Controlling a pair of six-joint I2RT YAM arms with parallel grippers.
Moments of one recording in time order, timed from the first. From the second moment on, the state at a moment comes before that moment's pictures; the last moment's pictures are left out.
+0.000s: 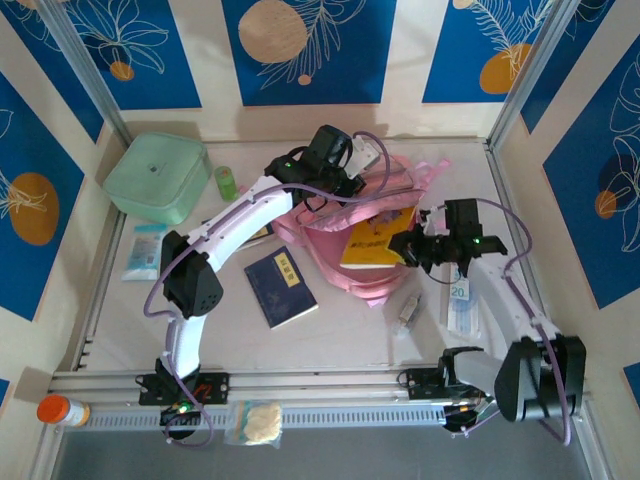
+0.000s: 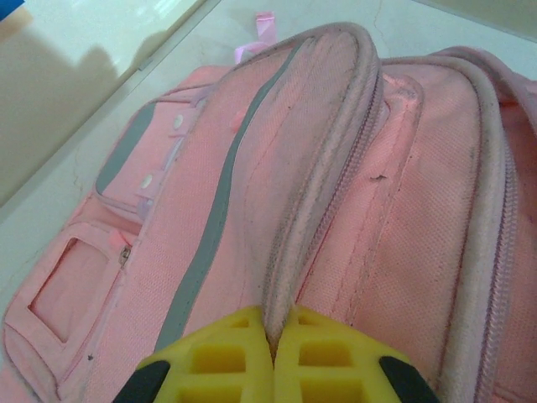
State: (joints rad) left arm -0.76 2.03 2.05 -0.71 0.05 0.18; right arm 0.07 1.18 0.81 -0.57 -0.79 0.74
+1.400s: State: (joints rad) left arm -0.72 2.03 2.03 -0.67 0.10 0.10; right arm 0.27 1.50 0.80 -0.33 -0.45 0.78
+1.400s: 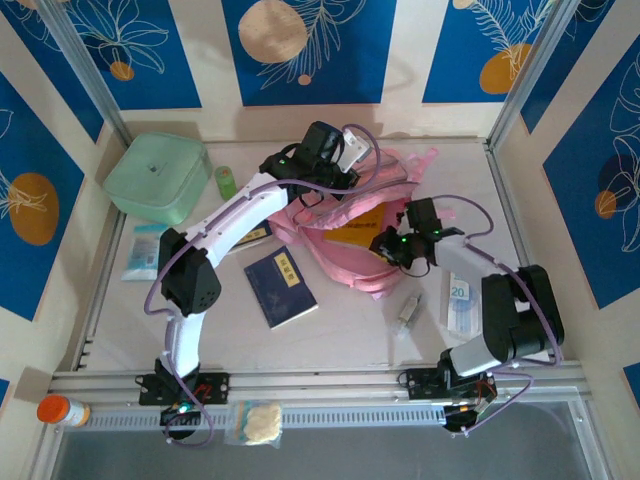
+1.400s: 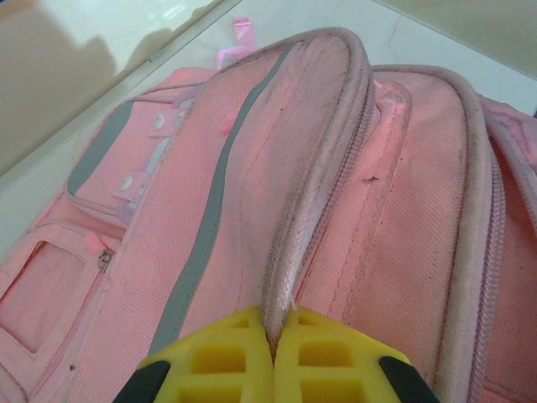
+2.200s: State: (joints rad) left arm -0.72 2.03 2.02 -0.66 0.15 0.10; right arm 0.19 1.67 0.89 -0.10 -0.20 0.84
